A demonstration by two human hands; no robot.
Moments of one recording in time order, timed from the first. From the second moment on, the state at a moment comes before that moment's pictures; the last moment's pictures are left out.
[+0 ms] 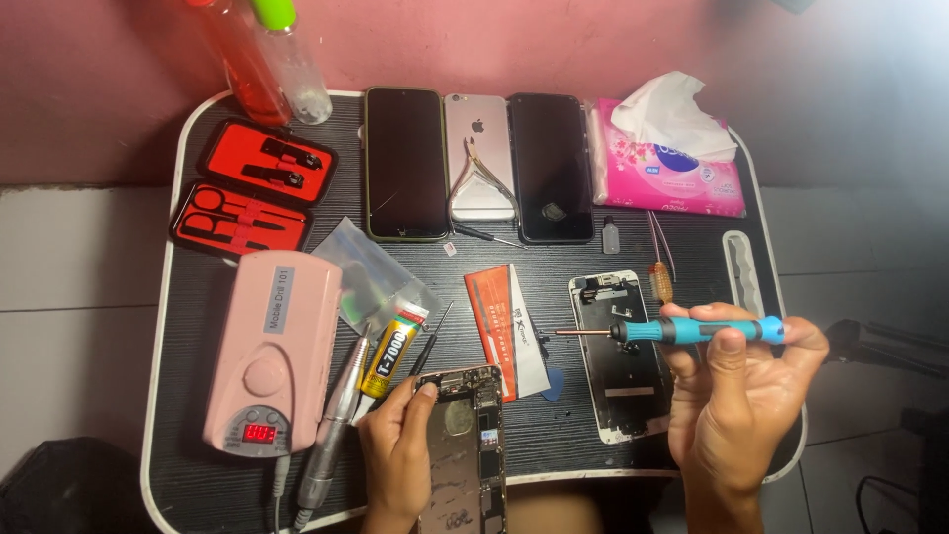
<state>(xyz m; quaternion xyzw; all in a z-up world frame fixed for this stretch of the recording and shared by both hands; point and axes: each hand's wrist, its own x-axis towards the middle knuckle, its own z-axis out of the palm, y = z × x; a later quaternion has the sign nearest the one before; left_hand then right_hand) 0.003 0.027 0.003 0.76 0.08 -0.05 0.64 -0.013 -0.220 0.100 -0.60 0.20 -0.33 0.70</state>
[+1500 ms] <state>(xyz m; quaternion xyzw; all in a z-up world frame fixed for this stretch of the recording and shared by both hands) 0.003 0.007 0.009 0.71 0.14 -0.20 0.66 -0.025 -0.135 0.066 -0.74 0.06 -0.30 0.60</state>
